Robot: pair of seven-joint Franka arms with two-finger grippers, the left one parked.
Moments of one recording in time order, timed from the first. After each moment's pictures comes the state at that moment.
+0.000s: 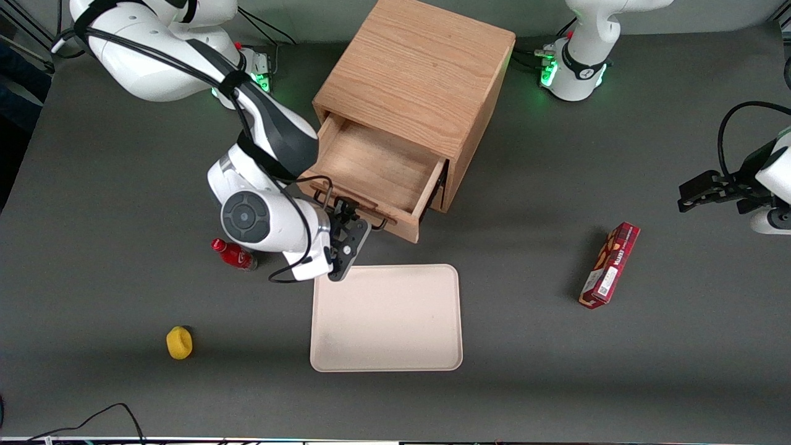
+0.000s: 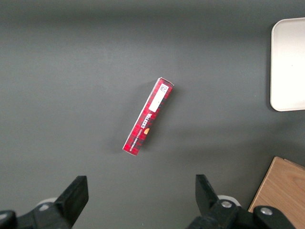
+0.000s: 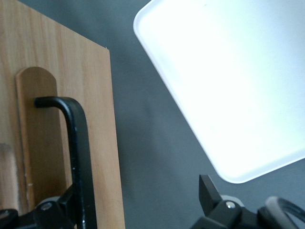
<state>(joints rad) 0.08 0.72 0.59 -1.27 -0.07 1.82 -0.43</state>
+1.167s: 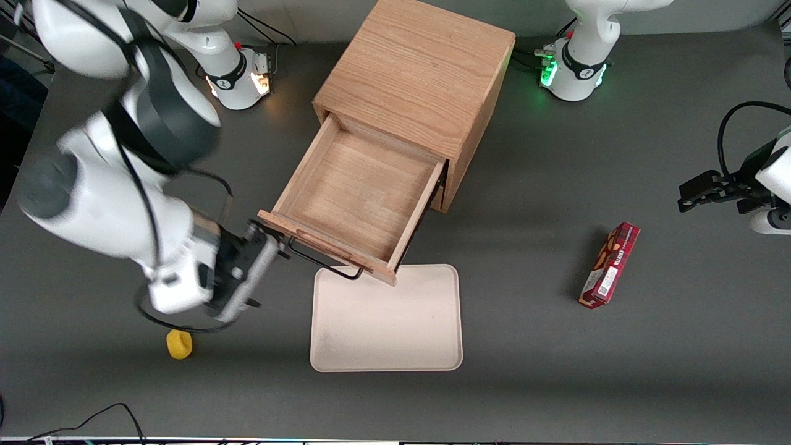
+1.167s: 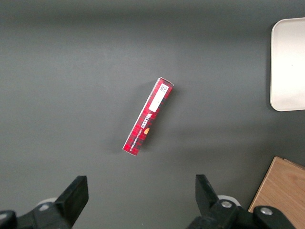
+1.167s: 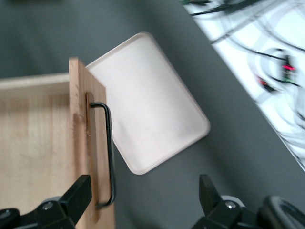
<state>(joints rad) 0.08 0.60 0.43 -0.89 -0.08 1.66 -0.48</state>
